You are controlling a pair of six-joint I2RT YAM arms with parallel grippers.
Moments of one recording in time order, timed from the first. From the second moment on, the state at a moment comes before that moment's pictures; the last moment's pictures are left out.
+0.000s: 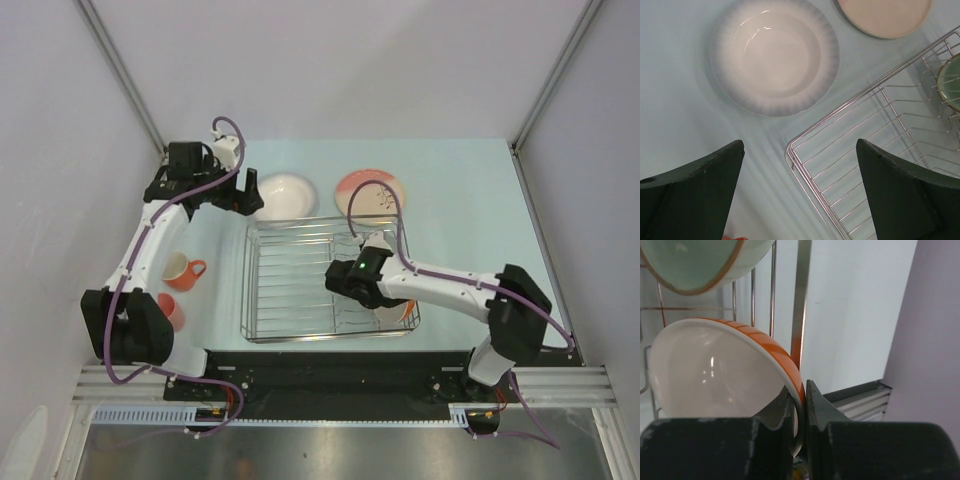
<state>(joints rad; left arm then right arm) -0.06 1.46 1.35 -0.61 0.45 0.19 1.09 1.59 1.25 -1.38 0.79 0.85</state>
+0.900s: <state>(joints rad) -0.06 1.47 1.34 -0.58 0.44 0.20 1.11 1.65 1.81 -1.34 0.74 0.75</state>
